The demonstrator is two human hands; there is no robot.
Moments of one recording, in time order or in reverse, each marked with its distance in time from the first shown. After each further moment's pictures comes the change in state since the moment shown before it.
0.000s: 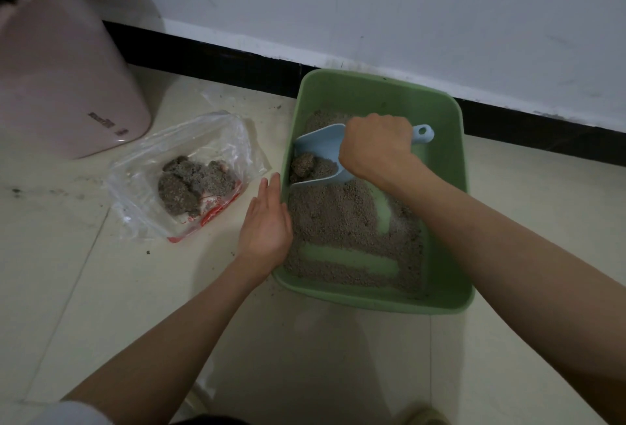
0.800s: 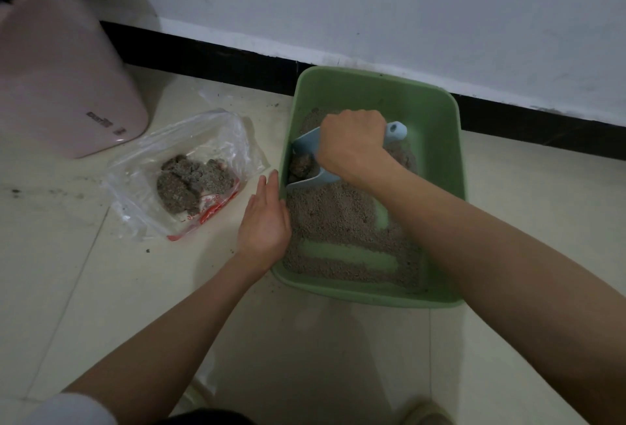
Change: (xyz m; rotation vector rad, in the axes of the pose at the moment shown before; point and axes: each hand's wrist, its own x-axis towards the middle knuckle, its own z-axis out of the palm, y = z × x) left_hand 0.001 -0.001 0.001 0.009 0.002 -0.001; right_hand 0.007 -0.023 0.004 -0.053 0.037 -0.037
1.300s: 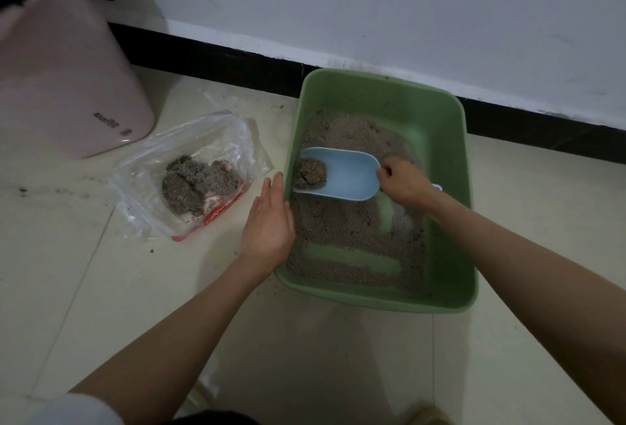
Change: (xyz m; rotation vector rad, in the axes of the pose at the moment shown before) left_hand -0.001 0.002 -0.003 -0.009 -0.014 -0.004; right_hand -0.002 0.074 0.105 0.680 -0.198 0.161
